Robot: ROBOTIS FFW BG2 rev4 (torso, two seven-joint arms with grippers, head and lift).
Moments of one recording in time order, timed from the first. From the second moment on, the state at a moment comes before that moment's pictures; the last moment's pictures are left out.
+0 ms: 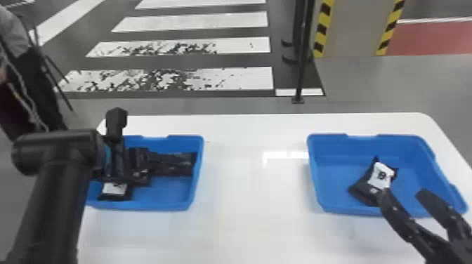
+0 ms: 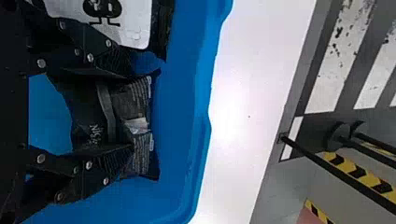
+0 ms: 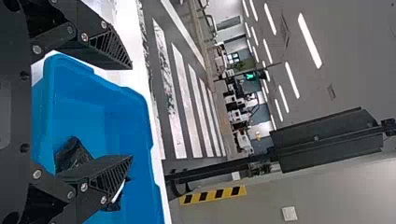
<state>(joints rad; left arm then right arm) -0.46 0.23 0.19 -1.24 0.00 1.19 -0.59 0.67 0.00 -0.21 -2.19 -0.34 0.16 0.41</state>
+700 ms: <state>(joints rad) -0.37 0.27 0.19 -1.34 0.08 1.11 -0.68 0.67 0.00 -0.21 -2.19 -0.37 0.16 0.42</state>
